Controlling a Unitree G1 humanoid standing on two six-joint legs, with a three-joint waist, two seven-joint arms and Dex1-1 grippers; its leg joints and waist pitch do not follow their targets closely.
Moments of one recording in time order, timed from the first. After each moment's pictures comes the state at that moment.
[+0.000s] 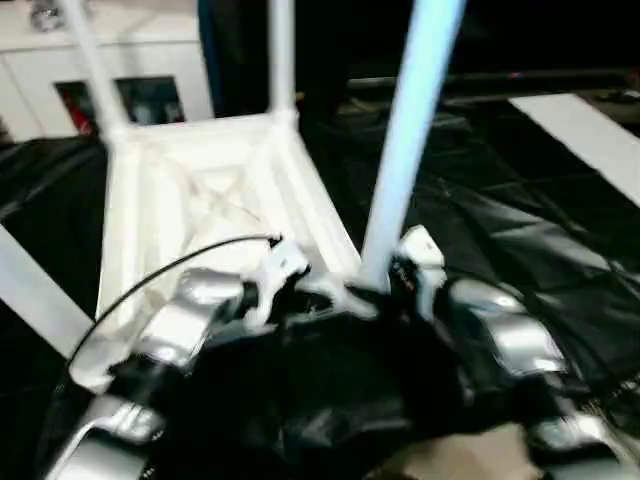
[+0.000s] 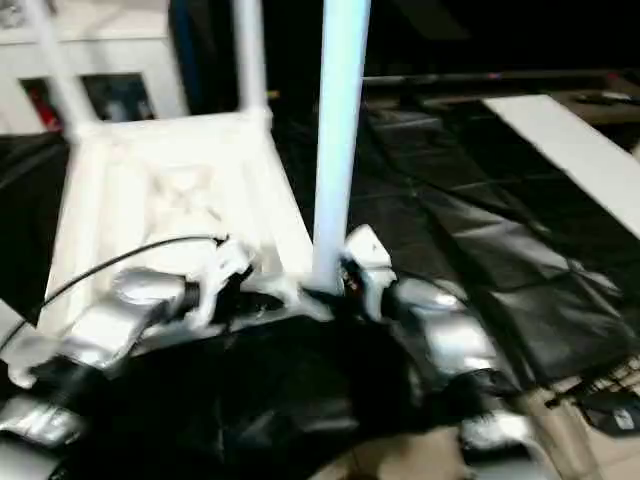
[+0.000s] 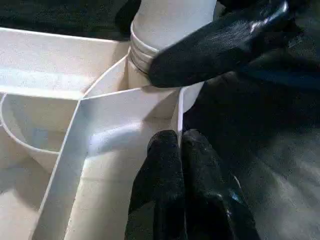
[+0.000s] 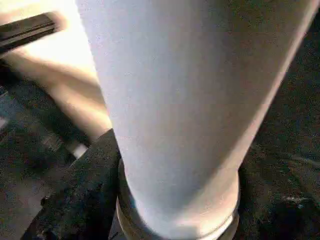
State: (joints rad) left arm -0.53 0.26 -0.25 0.41 -0.04 0.37 -0.95; right arm -0.48 -0.17 0.11 0.50 0.07 0.23 0.71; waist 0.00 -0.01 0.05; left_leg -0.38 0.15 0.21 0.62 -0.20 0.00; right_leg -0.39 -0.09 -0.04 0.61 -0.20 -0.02
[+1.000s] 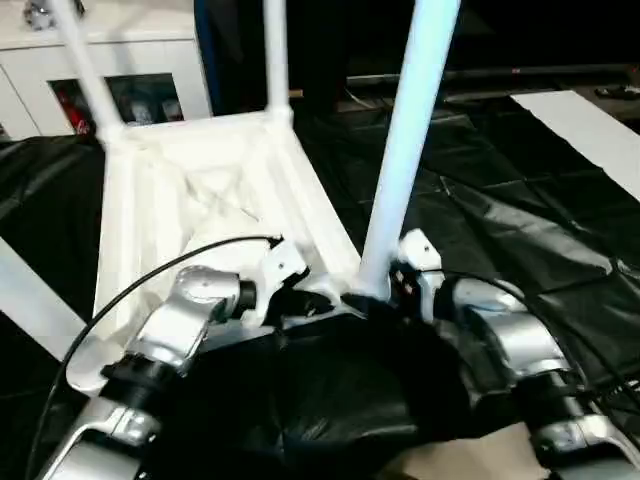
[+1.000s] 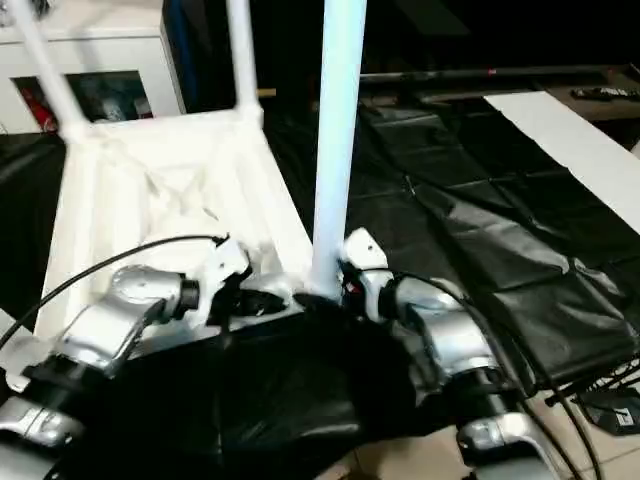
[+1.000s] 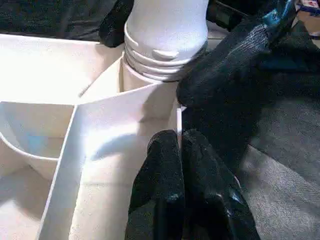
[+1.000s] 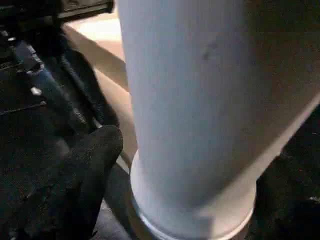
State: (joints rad) left arm -0.48 0.34 -0.28 0.35 -0.05 0.31 -1.14; right arm -0.44 -0.30 0.18 0.42 0.09 0.20 1.02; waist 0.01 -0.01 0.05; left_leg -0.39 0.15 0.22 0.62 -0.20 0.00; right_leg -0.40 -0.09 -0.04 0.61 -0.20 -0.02
